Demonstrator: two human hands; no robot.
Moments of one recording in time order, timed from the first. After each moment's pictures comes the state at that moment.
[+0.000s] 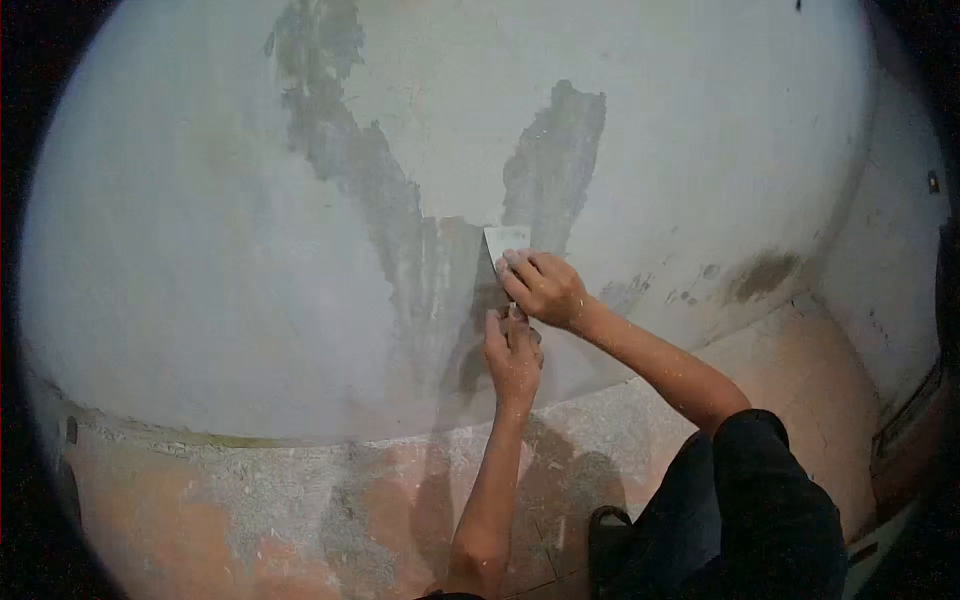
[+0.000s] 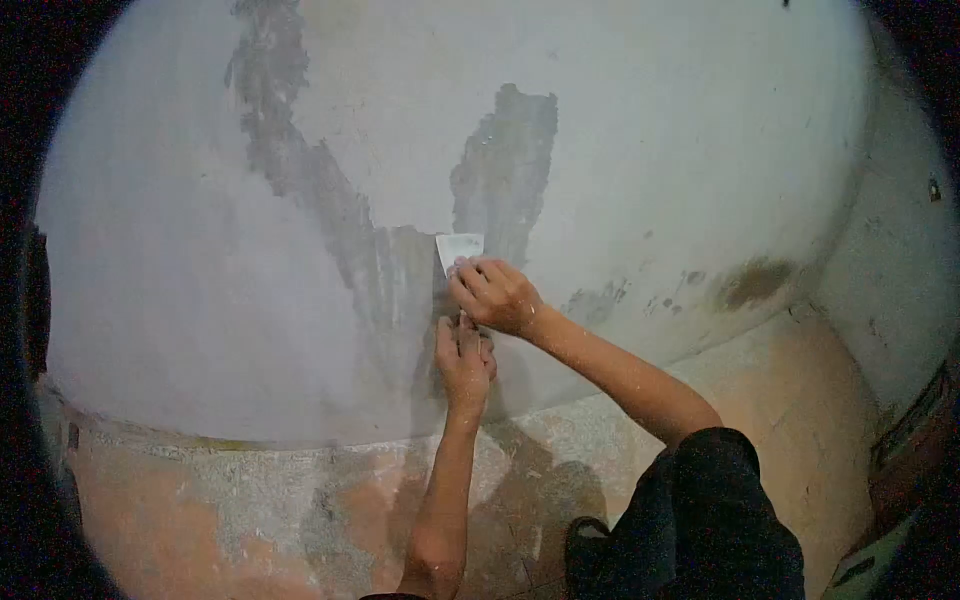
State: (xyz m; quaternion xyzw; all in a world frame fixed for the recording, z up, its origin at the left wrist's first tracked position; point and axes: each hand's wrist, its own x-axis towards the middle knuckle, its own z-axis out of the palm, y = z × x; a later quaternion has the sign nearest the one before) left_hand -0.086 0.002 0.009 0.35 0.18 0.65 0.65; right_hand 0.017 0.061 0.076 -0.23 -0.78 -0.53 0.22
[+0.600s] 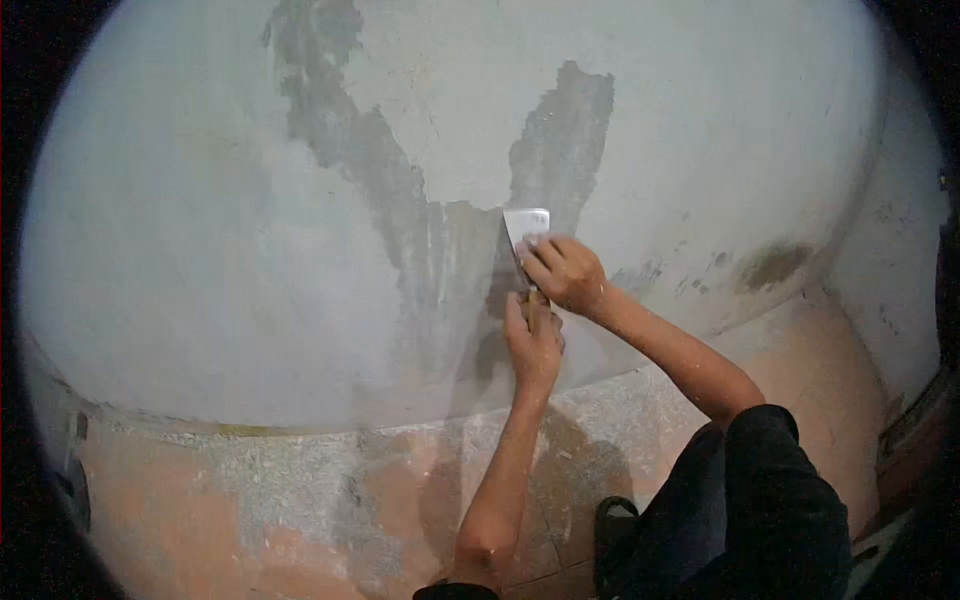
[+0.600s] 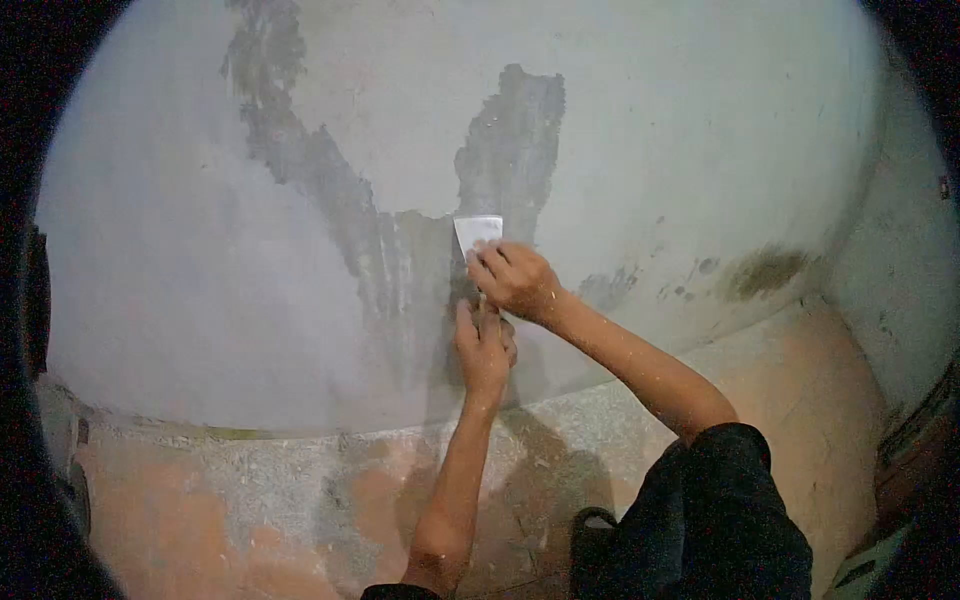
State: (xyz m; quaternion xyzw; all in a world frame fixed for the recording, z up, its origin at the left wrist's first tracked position) left_hand -0.073 0.004 0.008 0.38 0.19 0.64 0.63; right_hand 0.027 0.058 0.077 -0.26 -0.78 -0.52 0.25
